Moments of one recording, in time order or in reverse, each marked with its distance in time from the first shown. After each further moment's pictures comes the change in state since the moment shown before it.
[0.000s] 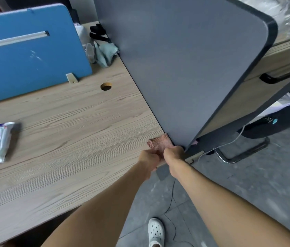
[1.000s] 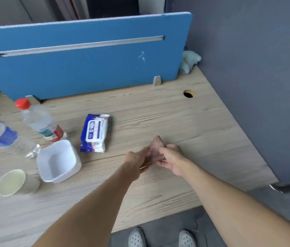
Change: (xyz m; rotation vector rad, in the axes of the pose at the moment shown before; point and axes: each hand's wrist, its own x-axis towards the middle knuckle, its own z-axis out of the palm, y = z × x) left_hand -0.012 -0.038 -0.386 -0.411 0.184 -0.101; right_hand -0.190 -0.061 0.289 0.022 -0.570 -0.067
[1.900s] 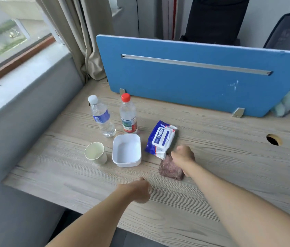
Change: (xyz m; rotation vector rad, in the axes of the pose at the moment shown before) left_hand -0.042 -0.036 -0.162 1.252 -0.009 0.030; right_hand 0.030 -0.031 0.171 -0.847 0.020 -0.312
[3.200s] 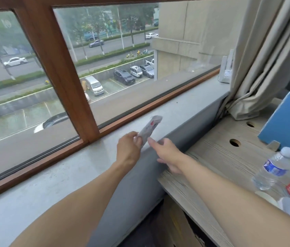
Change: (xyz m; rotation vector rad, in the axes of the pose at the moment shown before) left_hand -0.287 -0.503 -0.051 -0.861 1.469 -0.352; right_hand -0.382 -0.346 0.366 0.104 -0.870 -0.547
